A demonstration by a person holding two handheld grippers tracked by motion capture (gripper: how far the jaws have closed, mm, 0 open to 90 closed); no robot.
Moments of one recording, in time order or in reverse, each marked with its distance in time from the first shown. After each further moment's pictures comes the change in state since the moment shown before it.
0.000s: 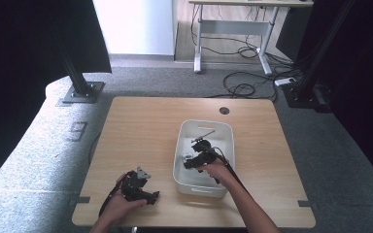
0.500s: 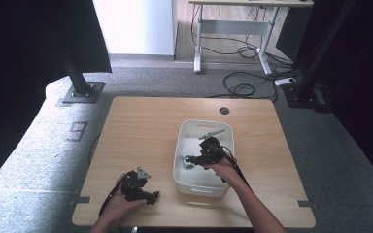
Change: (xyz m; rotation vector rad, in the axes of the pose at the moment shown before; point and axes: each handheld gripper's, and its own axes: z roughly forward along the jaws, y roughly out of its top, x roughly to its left) left arm 0.000 0.000 0.000 0.000 0.001 0.000; right arm 0.001 -0.007 -0.040 -0.162 -0.063 -0.046
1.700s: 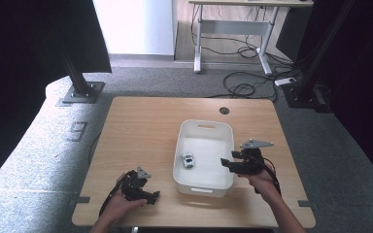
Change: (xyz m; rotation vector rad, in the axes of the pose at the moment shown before) left arm 0.001 0.001 0.001 0.000 -0.003 0.003; right arm -0.044 -0.068 -0.095 -0.231 -0.056 0.014
